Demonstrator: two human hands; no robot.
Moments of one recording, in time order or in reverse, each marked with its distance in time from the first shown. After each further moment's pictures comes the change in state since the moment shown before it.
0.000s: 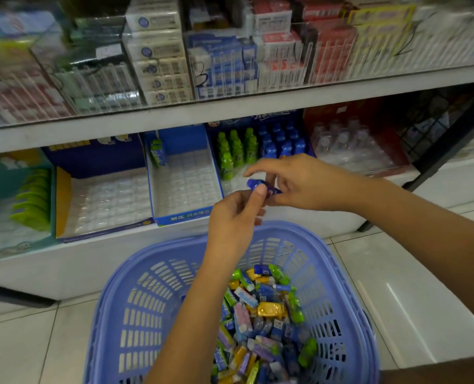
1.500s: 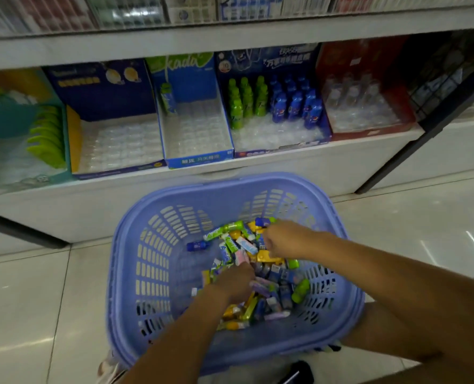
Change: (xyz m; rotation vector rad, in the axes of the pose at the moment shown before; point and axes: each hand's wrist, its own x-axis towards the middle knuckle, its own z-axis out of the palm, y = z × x) left_hand -0.094 -0.201 -0.011 1.061 -0.844 -0.282; right_hand -0.052 -0.031 0.178 -0.135 -0.637 0.358
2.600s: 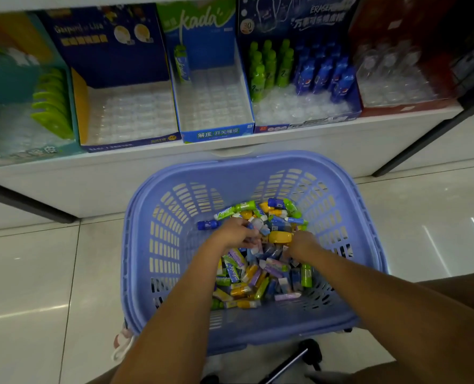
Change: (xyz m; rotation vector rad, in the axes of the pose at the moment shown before) left_hand 0.015 -0.032 -0.047 -1.096 0.046 -0.178; right_hand 0.055 0.009 0.101 0.418 -0.066 0.515
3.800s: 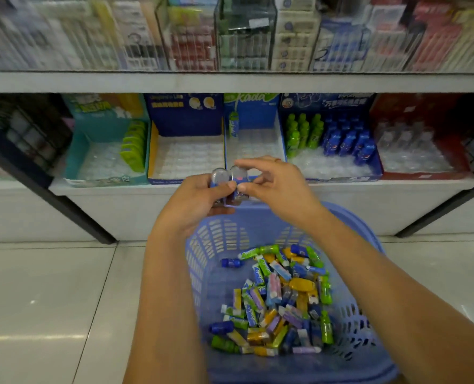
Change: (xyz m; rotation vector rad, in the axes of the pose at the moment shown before) left_hand -0.180 0.112 -0.093 -0.281 0.318 0.581; right_hand -0.166 -0.135 -0.171 0.664 0.490 -1.023
